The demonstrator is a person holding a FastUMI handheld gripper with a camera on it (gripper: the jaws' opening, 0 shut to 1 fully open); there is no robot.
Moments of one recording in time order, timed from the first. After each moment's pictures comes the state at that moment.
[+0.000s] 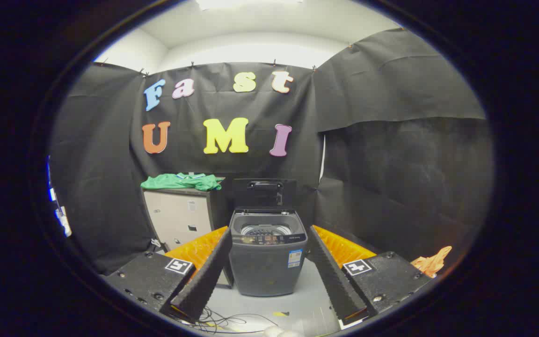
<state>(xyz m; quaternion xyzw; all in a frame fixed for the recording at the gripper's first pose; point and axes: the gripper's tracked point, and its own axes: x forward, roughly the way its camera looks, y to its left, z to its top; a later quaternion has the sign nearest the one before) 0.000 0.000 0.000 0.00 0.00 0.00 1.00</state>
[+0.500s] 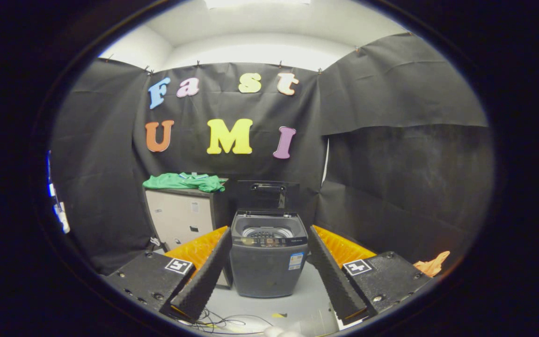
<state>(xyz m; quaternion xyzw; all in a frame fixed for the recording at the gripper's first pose) 0.002 0.014 0.005 -0.01 0.00 0.01 1.00</state>
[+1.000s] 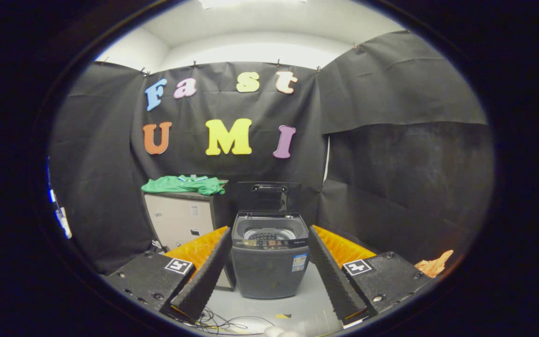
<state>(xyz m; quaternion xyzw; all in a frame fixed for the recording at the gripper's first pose) 0.032 0.014 0.022 0.01 0.00 0.00 1.00</state>
